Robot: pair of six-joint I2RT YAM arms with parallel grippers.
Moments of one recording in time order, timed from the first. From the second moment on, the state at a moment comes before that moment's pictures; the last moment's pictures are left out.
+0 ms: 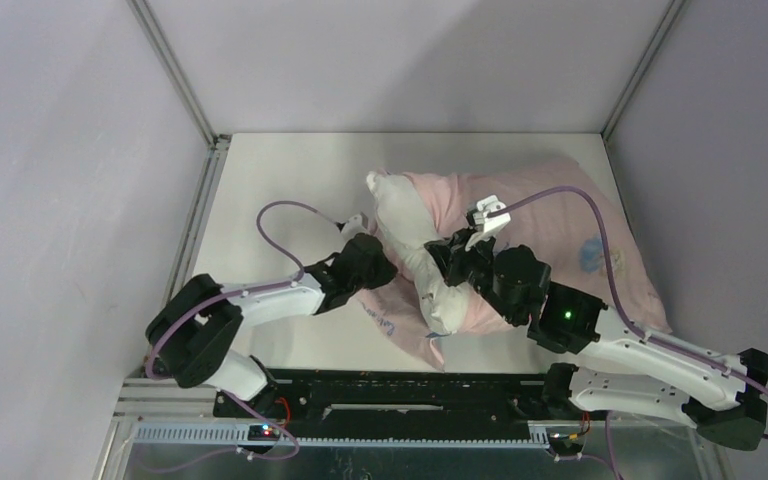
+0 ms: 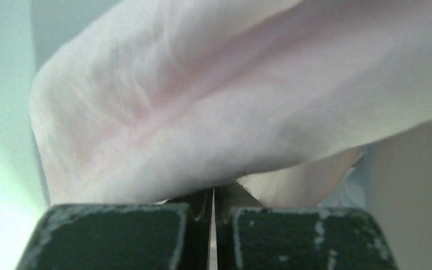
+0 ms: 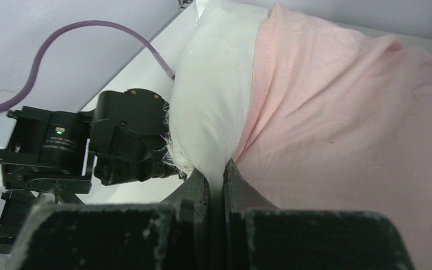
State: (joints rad) left arm -0.80 1.49 0.71 0.10 -0.22 -1.00; right arm 1.11 0.91 0.90 -0.12 0.46 0.31
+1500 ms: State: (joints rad) left arm -0.83 1.33 0.68 -0.01 0.00 -0.98; right arm 1.14 0.90 0.85 -0.14 0.55 0.29
